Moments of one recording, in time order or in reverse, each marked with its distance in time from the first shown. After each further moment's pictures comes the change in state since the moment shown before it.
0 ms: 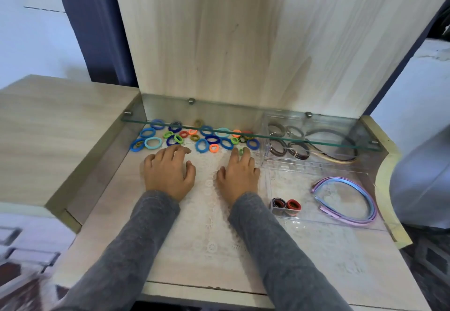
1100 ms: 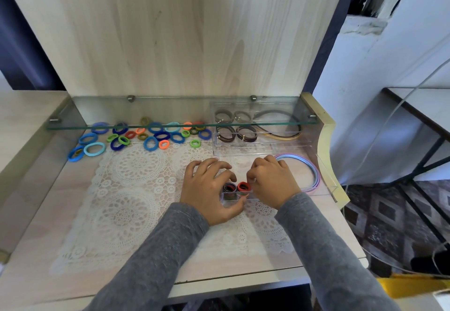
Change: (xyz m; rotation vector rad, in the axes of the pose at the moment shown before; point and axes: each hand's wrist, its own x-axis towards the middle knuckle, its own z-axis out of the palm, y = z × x) left_hand -0.053 0.141 0.014 -0.348 -0.144 0.546; right_hand -0.051 0.141 -0.093 -0.230 -0.138 -0.195
